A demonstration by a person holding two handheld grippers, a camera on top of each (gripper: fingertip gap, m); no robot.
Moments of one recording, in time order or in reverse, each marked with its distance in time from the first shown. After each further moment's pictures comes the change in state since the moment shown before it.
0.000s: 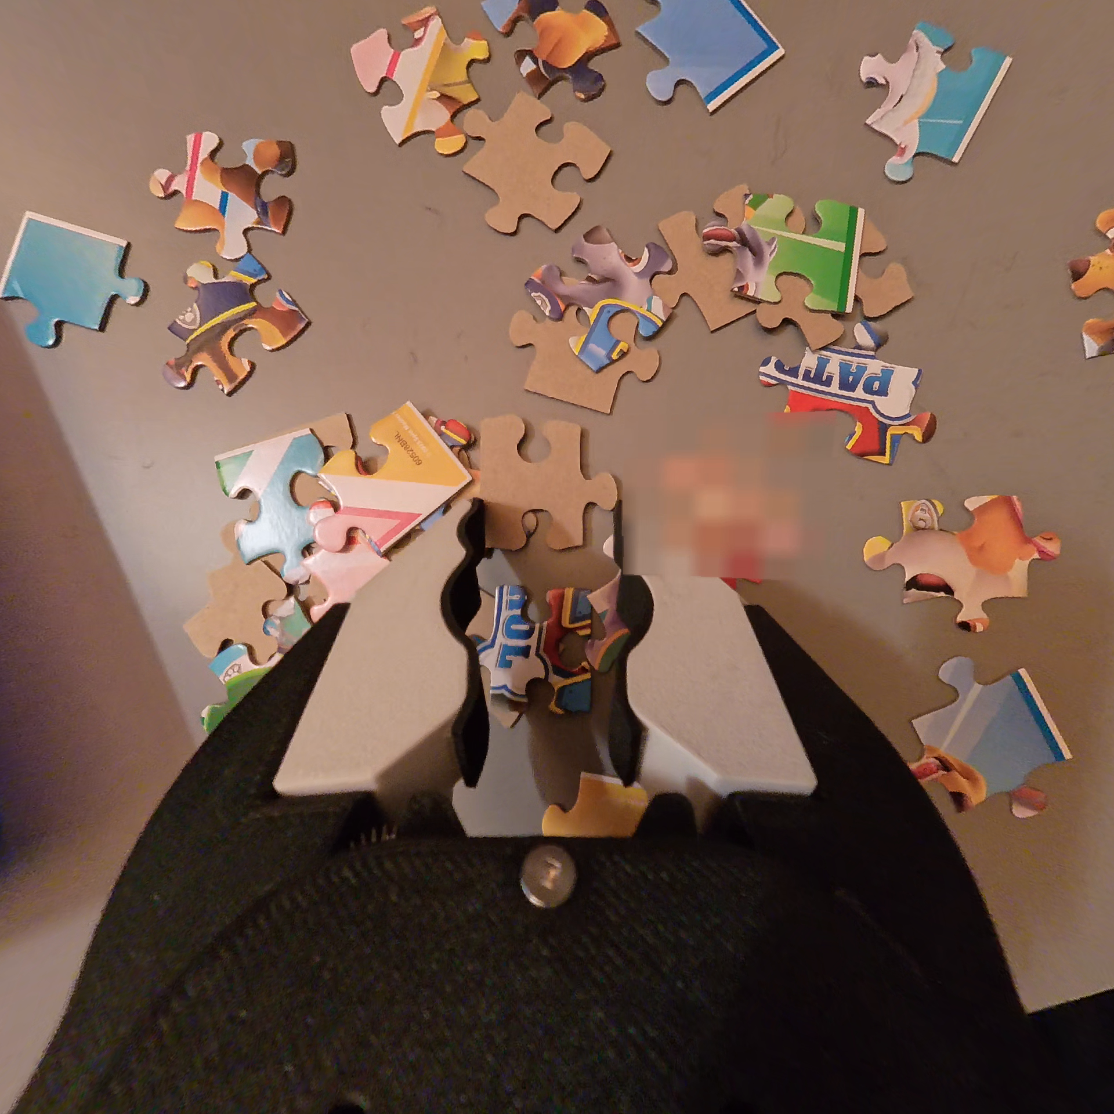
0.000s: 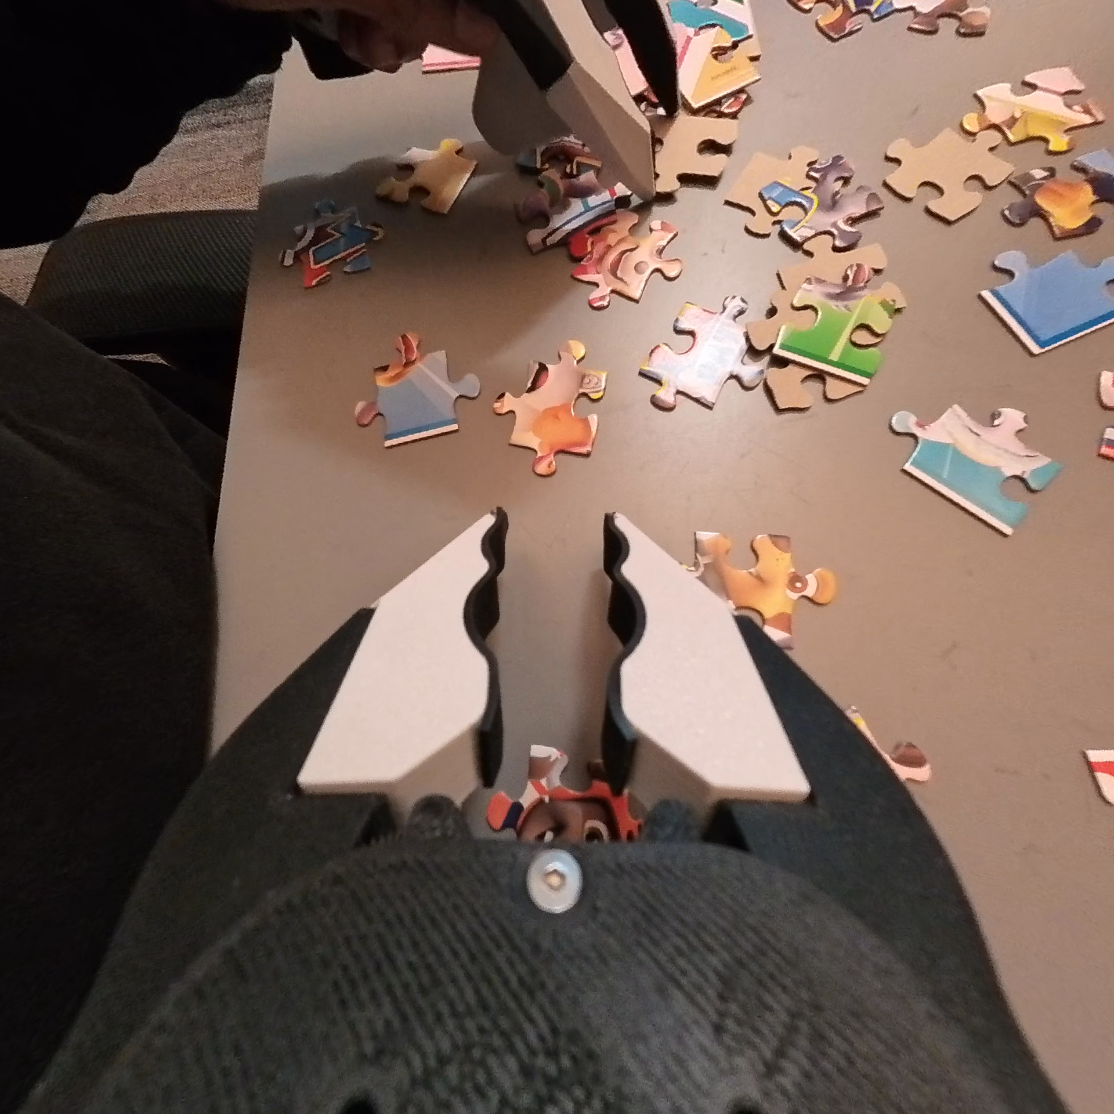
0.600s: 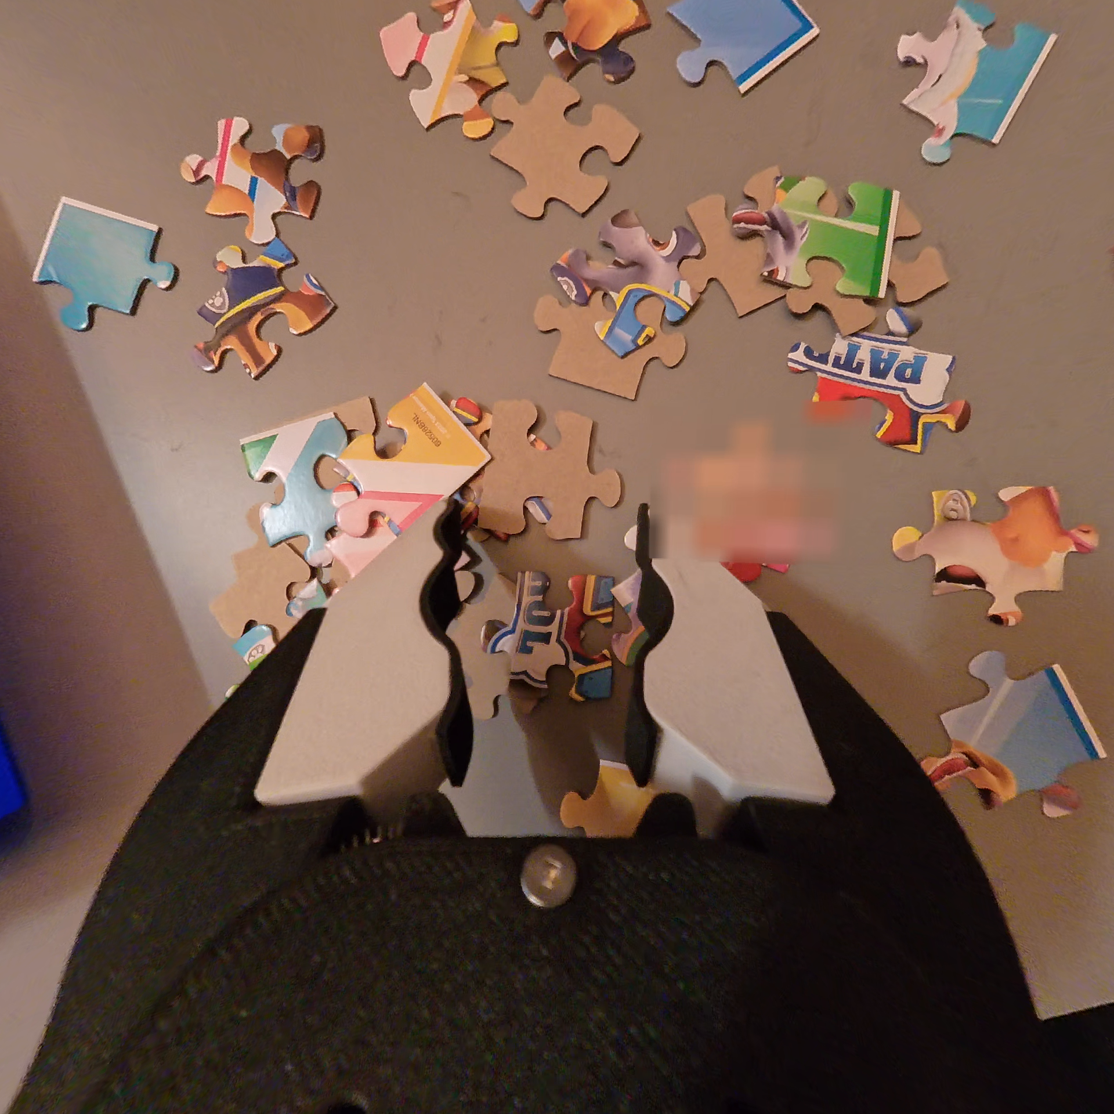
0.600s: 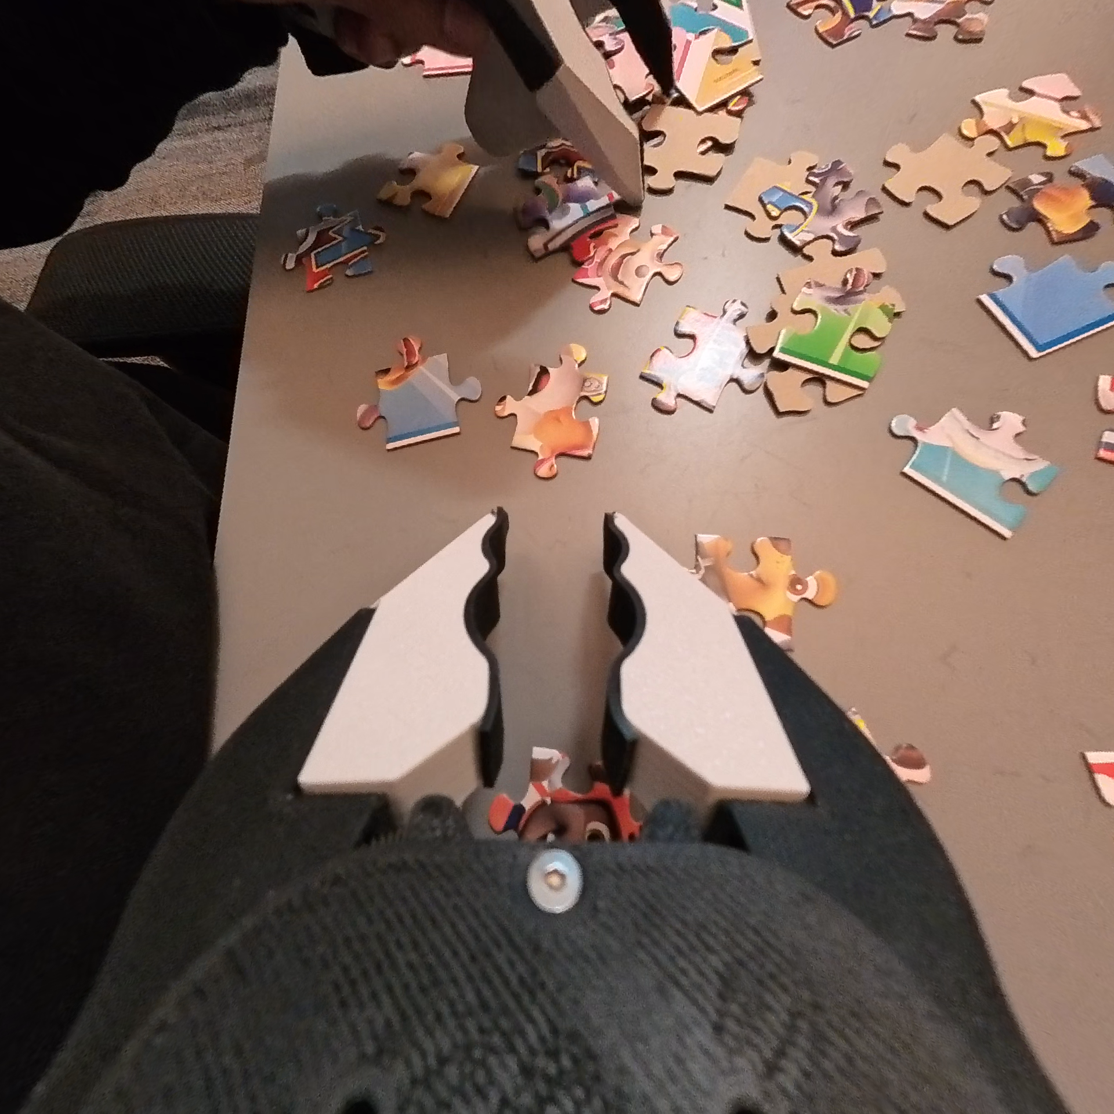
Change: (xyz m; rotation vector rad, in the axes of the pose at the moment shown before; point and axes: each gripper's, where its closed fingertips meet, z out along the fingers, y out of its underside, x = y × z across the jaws) left arm -0.008 0.004 -0.002 -0.005 -0.026 0.000; right arm -0.001 -0.001 0.000 0.003 0.001 -0.001
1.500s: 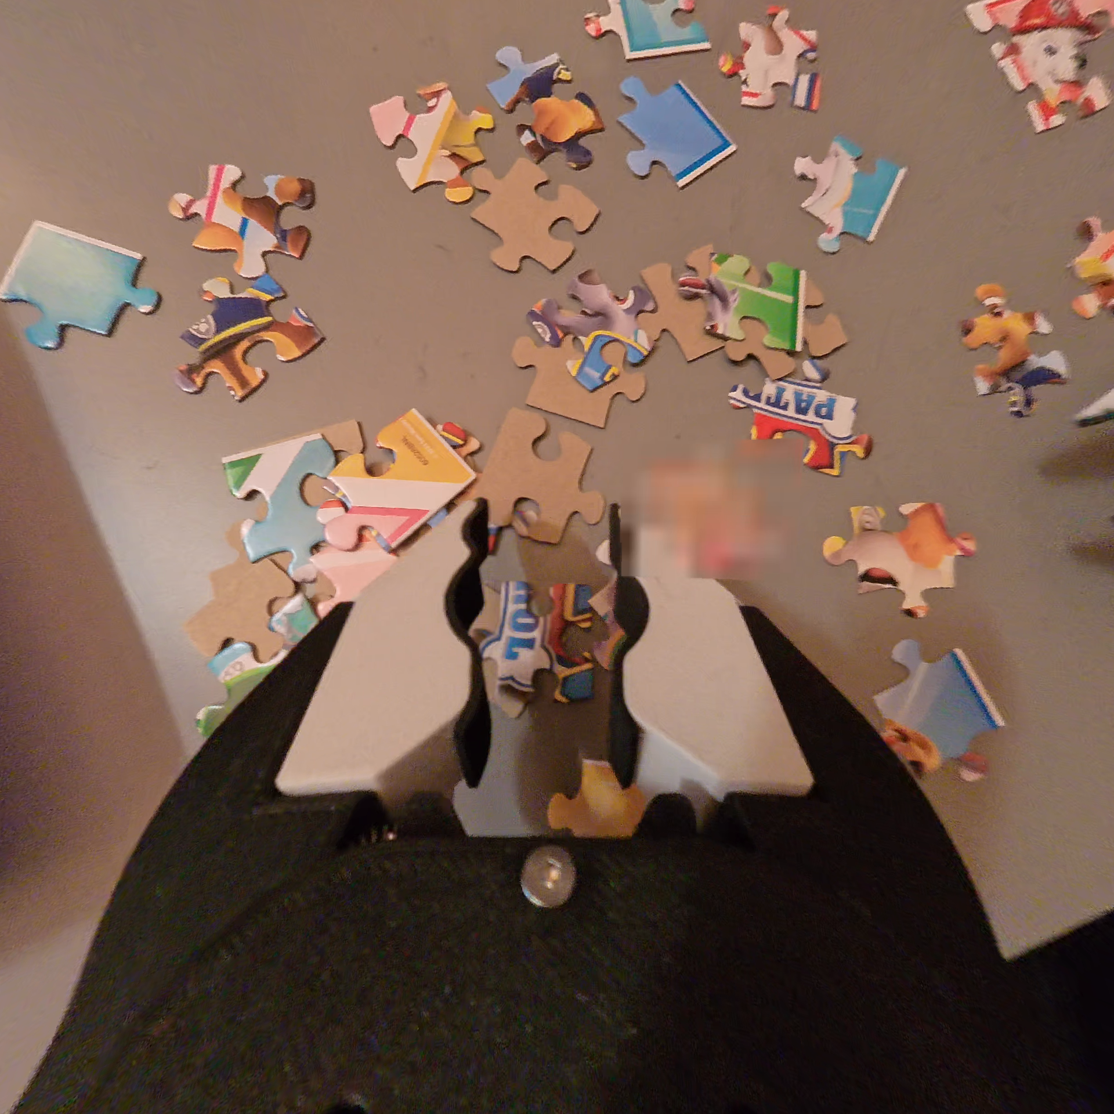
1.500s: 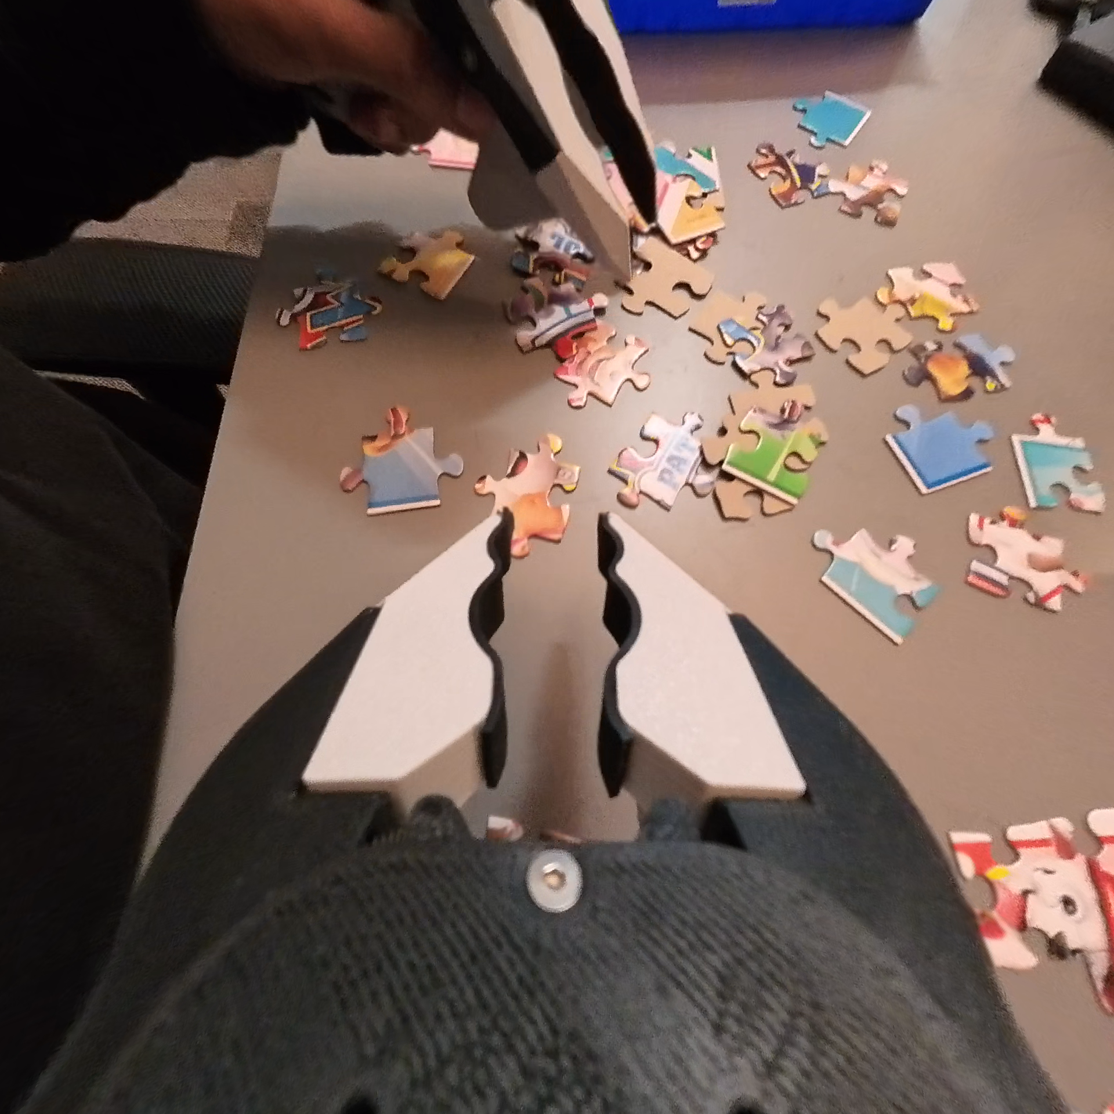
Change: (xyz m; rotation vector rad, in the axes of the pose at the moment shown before) left arm 0.006 -0.011 -0.011 0.095 0.114 -0.053; right arm 0.006 -0.035 0.000 0.057 0.052 -0.129
